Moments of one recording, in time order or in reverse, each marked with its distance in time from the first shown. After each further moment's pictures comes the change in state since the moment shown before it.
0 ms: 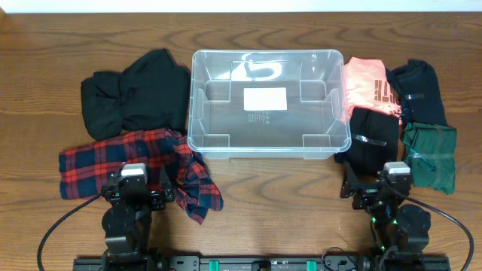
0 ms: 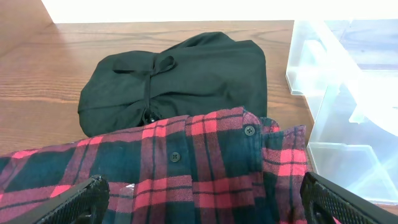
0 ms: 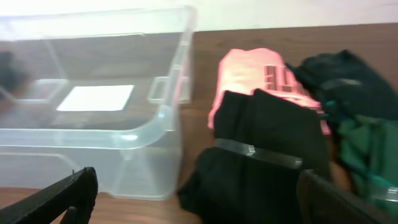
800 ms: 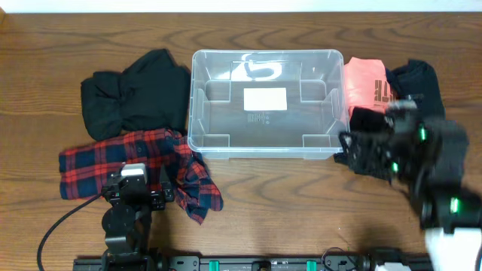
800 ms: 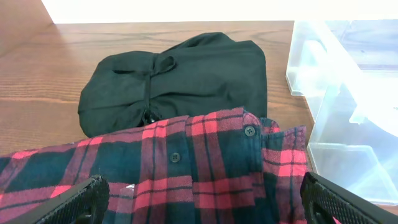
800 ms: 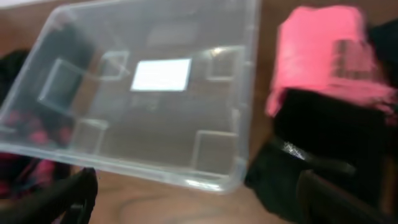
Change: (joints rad) left arm 0.000 0.000 0.000 0.001 0.000 0.000; right arm -0.001 0.940 0.869 -0.454 -0.225 0.018
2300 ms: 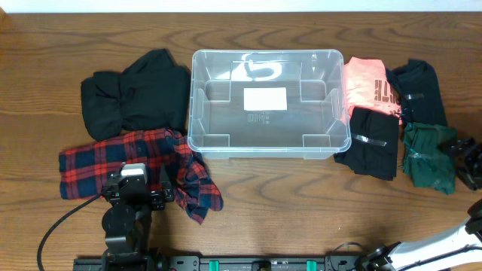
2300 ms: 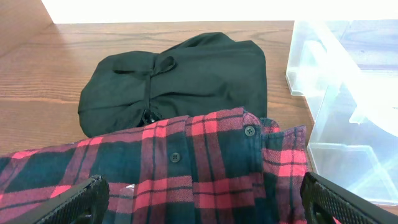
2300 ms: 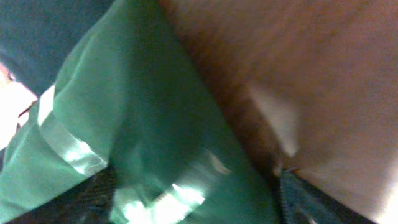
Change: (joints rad) left arm 0.000 0.000 0.000 0.001 0.000 0.000; right arm -0.933 1.028 0.243 0.096 -0.206 -0.206
